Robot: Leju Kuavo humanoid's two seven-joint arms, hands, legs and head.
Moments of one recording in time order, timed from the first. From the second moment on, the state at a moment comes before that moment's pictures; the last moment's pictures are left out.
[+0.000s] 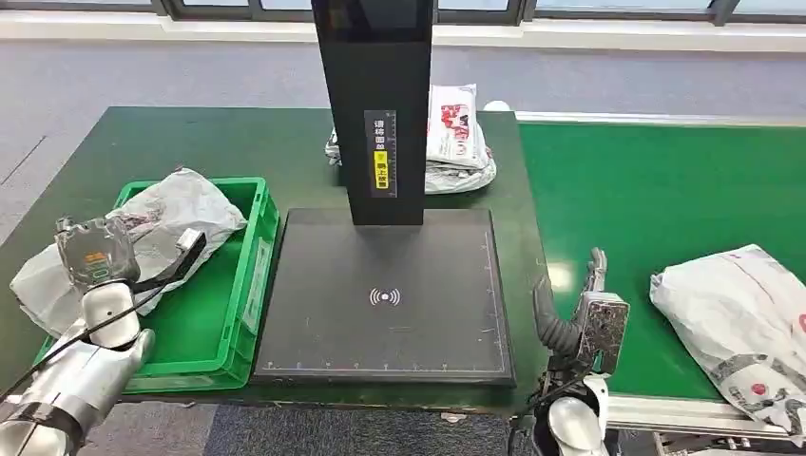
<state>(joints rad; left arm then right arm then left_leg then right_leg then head) -0.50 0.38 -0.25 -0.79 -1.55 0.54 0.67 -0.02 0.11 0.21 -1.42 0.15 -0.45 -0.40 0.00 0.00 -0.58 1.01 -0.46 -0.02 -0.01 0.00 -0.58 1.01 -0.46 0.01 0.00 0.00</state>
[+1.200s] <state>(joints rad) -0.42 -0.09 -0.04 -1.06 -0.26 0.19 -0.38 0.04 0.07 0.12 -1.47 0.39 -0.44 -0.25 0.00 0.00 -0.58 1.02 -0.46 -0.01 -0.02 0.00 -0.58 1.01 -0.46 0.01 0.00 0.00</state>
